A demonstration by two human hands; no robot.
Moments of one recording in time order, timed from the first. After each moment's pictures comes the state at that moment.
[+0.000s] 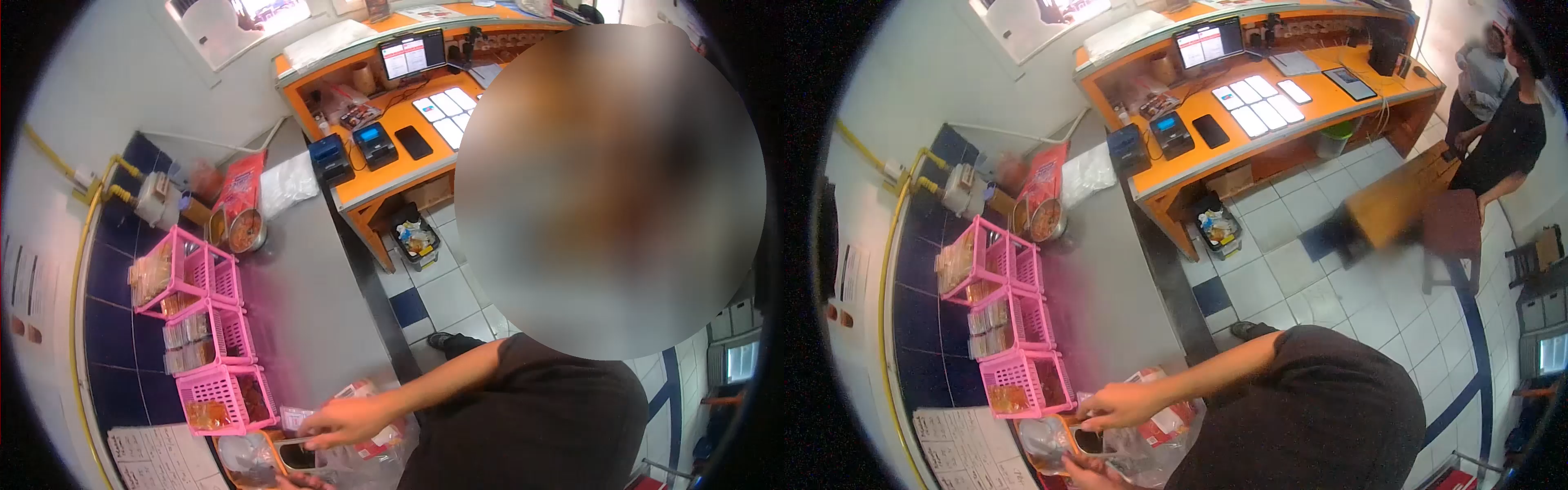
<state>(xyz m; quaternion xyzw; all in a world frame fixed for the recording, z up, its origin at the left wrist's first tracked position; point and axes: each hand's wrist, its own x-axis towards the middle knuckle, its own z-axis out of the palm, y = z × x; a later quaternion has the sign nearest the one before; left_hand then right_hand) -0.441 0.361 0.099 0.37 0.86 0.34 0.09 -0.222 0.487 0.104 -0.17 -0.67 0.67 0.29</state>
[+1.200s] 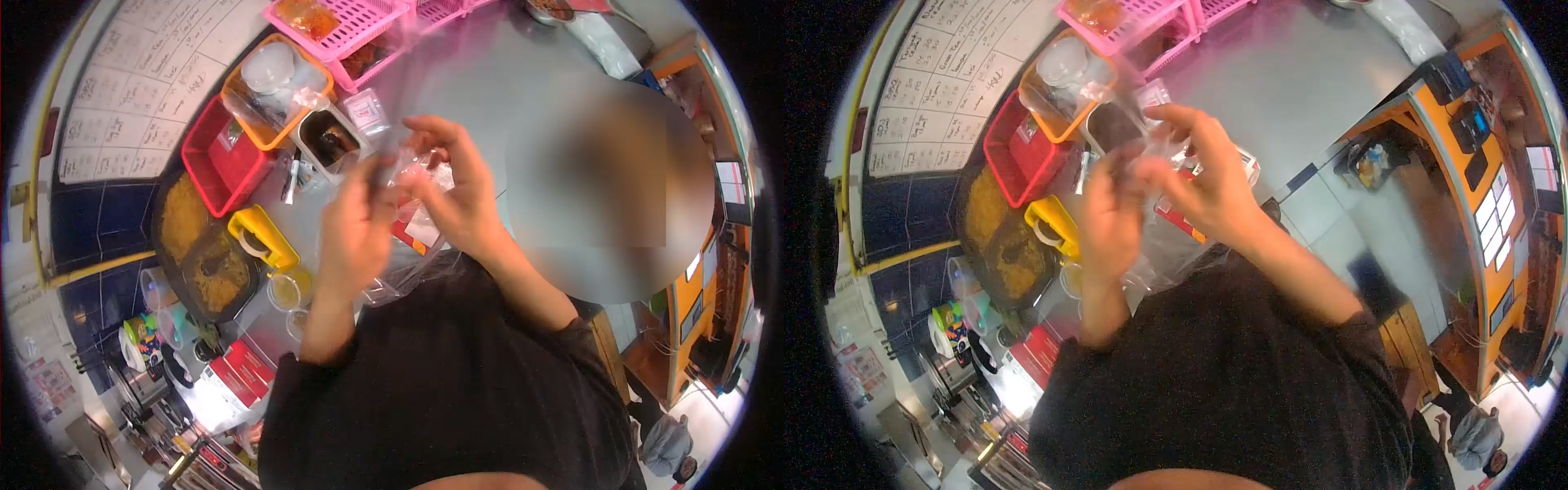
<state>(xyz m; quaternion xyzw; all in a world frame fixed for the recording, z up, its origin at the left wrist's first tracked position) -0.392 0.359 0.116 0.34 0.72 0.54 0.28 -0.296 0.475 0.086 -0.23 -0.66 0.63 0.33</state>
